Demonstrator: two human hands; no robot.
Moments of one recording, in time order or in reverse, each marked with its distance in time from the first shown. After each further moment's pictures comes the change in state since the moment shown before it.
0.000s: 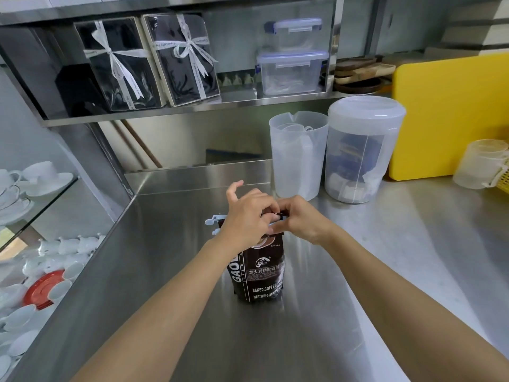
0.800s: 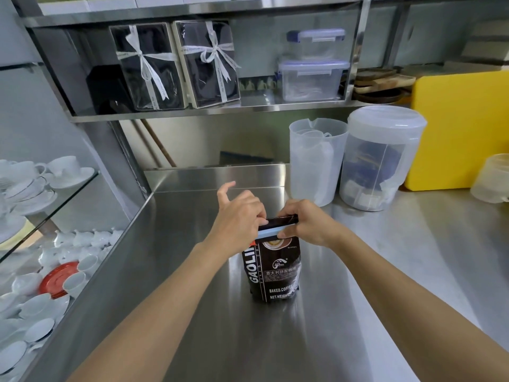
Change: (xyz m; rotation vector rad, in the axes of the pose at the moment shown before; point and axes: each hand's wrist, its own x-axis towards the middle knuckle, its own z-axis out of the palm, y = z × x) left_hand -0.028 -0.030 -0.043 0.264 -0.029 0.030; right_hand 0.006 -0.018 0.019 -0.357 -0.003 -0.067
